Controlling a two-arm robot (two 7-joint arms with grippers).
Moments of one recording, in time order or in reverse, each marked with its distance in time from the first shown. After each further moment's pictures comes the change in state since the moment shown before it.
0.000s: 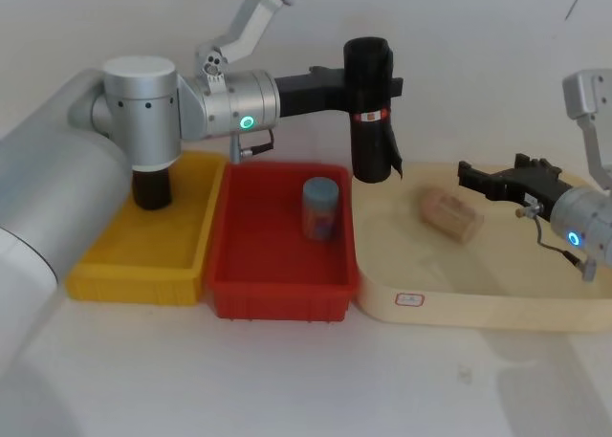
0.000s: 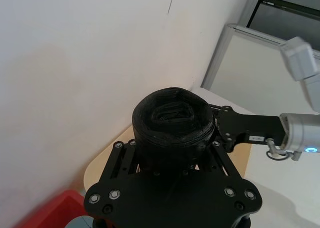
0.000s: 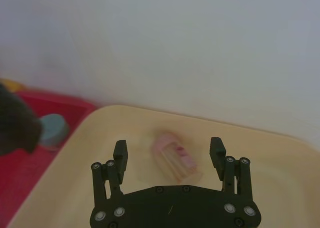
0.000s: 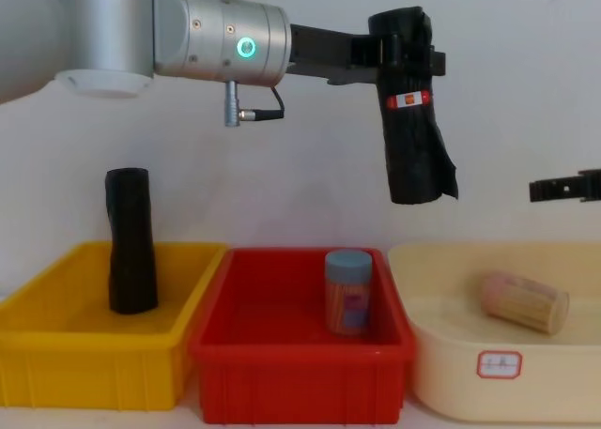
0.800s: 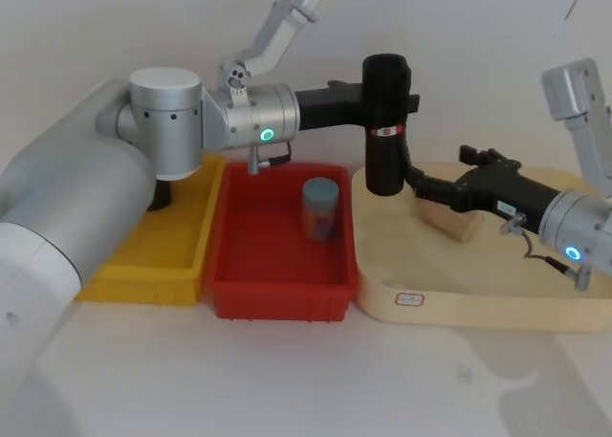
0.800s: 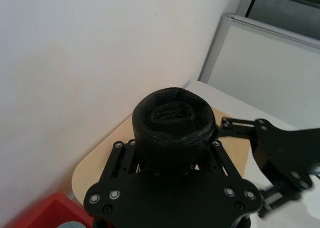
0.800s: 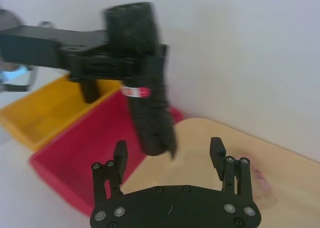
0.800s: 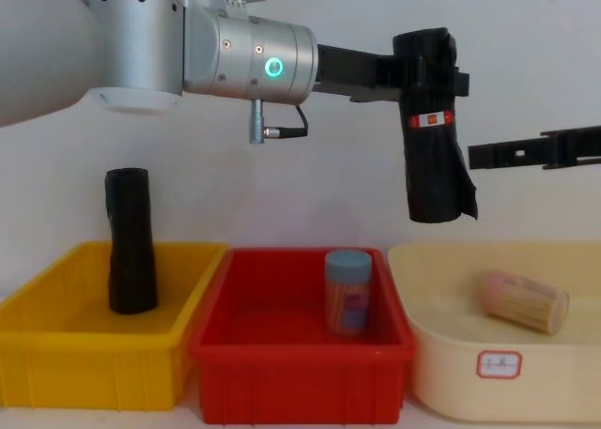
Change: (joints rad) left arm -0.011 -0.041 0.028 0.057 0.022 -0.025 -0.007; right arm -0.081 0.089 -0.046 -0.204 0.075 -0.020 0.203
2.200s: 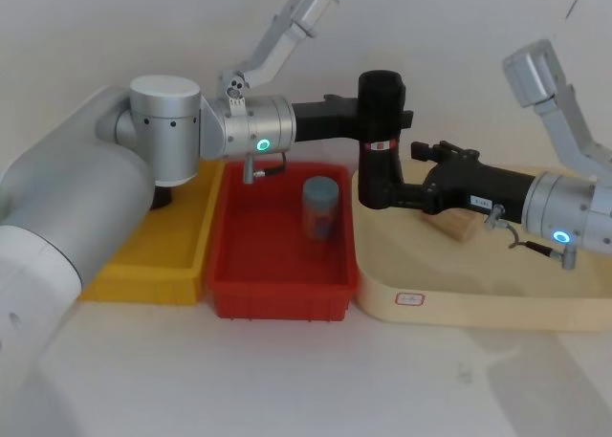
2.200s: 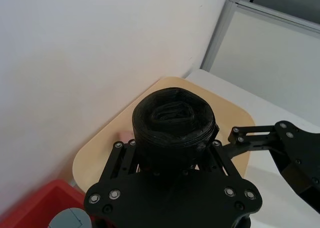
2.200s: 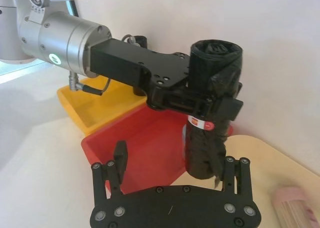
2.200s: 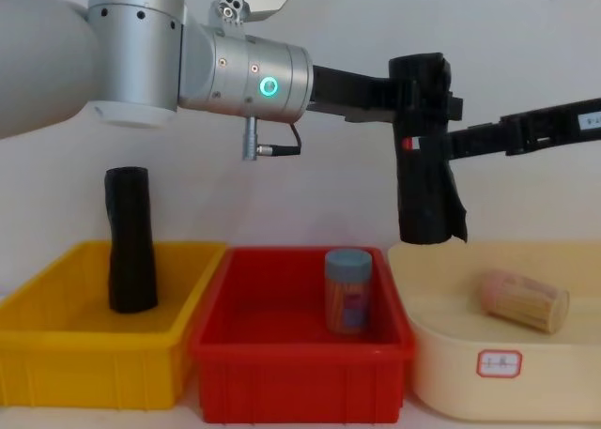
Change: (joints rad) left arm 0.000 -0.005 0.002 0.035 0.032 0.007 -0.026; right arm 0.119 0.071 -0.122 0.044 0.043 -0.011 0.213
